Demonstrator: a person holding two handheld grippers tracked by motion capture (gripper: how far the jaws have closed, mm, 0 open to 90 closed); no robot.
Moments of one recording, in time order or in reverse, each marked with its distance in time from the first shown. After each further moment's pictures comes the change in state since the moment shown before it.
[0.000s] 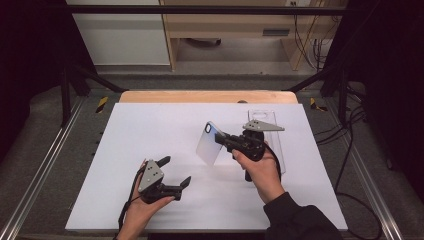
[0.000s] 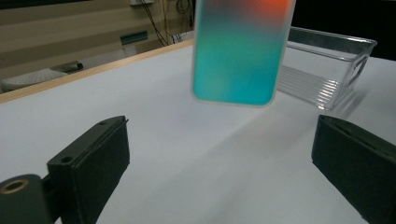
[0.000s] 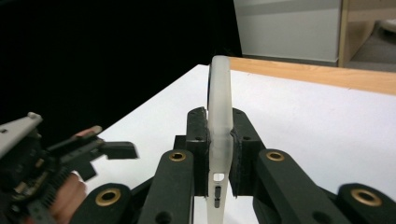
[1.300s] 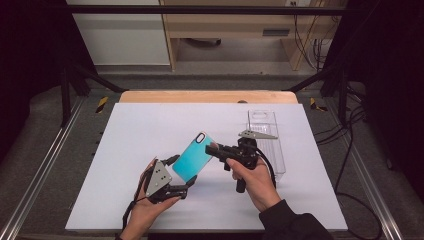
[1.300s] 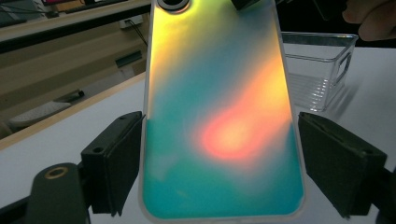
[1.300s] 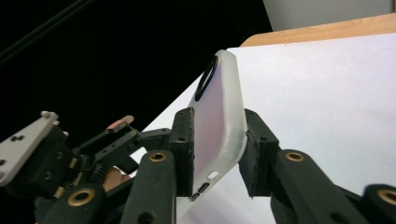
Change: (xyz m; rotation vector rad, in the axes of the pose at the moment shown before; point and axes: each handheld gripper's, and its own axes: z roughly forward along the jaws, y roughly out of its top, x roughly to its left) left arm -0.014 0.011 0.008 -0.028 -0.028 0.145; right arm 0.007 -0.028 0.013 0.024 0.125 0.202
